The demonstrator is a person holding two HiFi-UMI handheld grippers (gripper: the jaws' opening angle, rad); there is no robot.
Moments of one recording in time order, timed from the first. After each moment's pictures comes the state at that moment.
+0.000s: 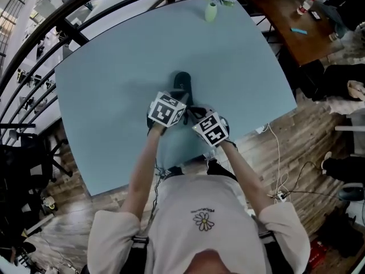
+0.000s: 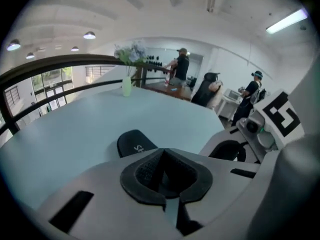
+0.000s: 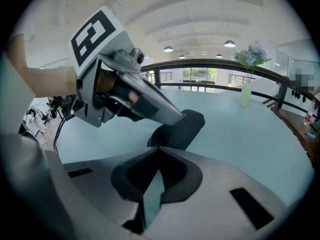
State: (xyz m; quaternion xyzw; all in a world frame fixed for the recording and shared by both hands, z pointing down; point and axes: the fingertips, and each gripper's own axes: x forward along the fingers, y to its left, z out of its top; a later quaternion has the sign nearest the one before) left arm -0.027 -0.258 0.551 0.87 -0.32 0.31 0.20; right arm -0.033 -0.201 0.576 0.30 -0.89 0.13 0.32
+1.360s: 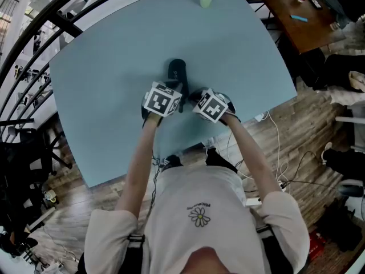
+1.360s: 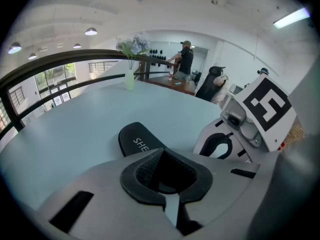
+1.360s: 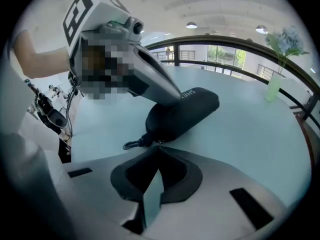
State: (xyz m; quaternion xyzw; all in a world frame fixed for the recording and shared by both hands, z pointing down) left arm -0.028 -0.250 0.571 0.85 -0.33 0.35 0.21; right arm -0.012 -0.195 0.616 0.15 -0.88 0.12 0.44
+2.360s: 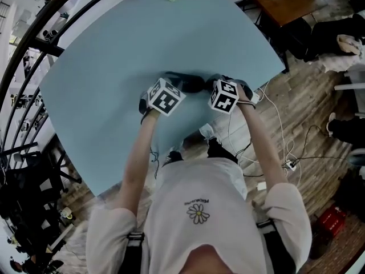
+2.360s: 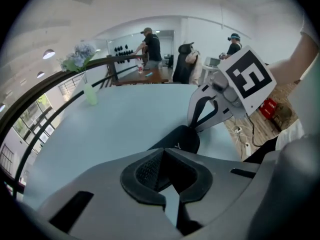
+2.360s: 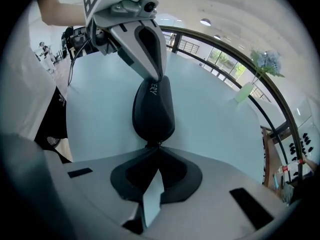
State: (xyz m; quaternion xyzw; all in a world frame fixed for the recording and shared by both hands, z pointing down) left arm 0.054 -0.225 0.571 0.86 -0.22 0.44 0.08; right arm 0.130 -0.199 0.618 0.20 -0.81 -0.01 0.55
